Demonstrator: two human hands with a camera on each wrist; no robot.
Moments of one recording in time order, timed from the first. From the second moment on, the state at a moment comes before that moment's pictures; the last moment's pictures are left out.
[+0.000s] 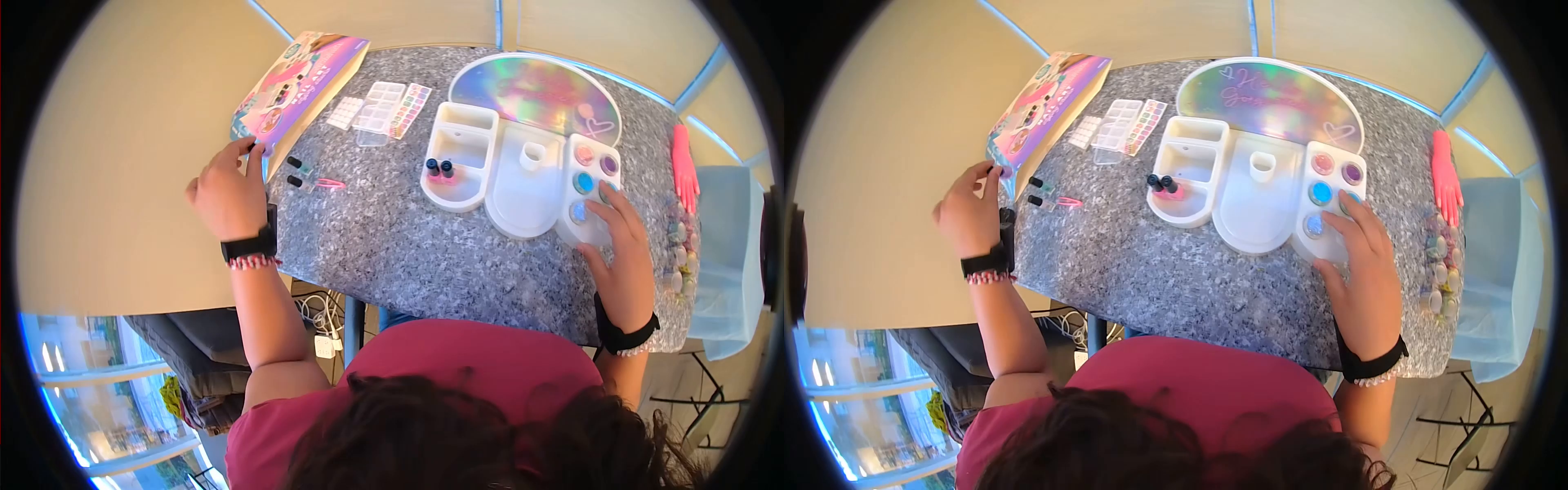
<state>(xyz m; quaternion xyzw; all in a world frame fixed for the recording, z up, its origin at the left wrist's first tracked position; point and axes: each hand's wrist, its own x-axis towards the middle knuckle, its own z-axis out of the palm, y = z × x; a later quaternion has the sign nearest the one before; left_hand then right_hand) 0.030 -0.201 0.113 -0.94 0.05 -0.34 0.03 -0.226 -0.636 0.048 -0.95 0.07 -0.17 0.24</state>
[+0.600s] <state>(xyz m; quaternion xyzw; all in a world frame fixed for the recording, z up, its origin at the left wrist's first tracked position) -0.019 -0.360 0.078 -0.85 0.47 -0.22 -0.15 -0.228 -0.634 0.050 -0.96 0.07 -0.16 0.22</state>
